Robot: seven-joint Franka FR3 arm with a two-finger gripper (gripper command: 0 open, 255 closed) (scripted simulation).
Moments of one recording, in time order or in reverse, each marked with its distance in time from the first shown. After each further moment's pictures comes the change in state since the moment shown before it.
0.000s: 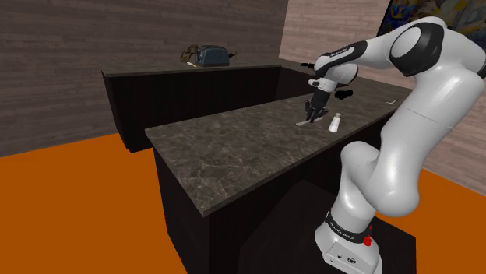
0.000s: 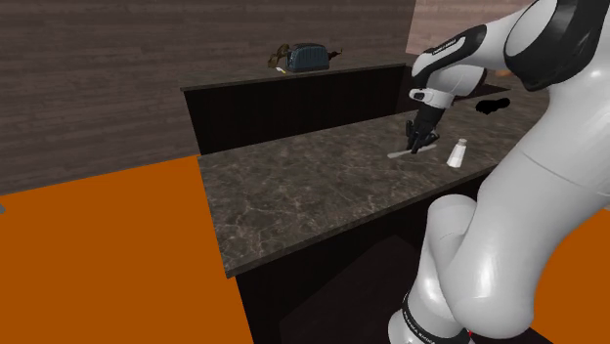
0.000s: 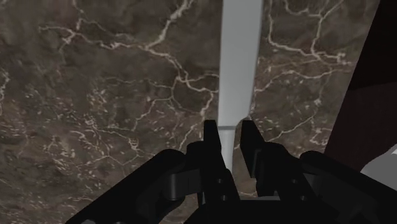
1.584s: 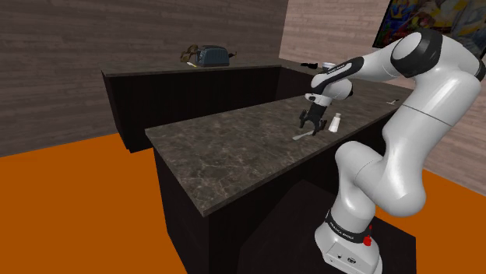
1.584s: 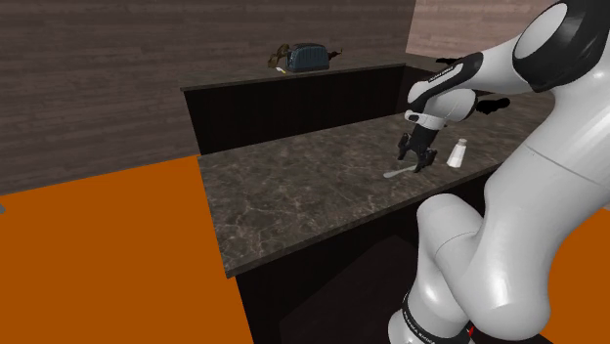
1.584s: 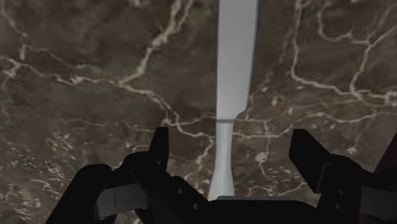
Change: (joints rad) arm 0.248 -0.090 -0.263 -0.093 -0.104 0.169 0.045
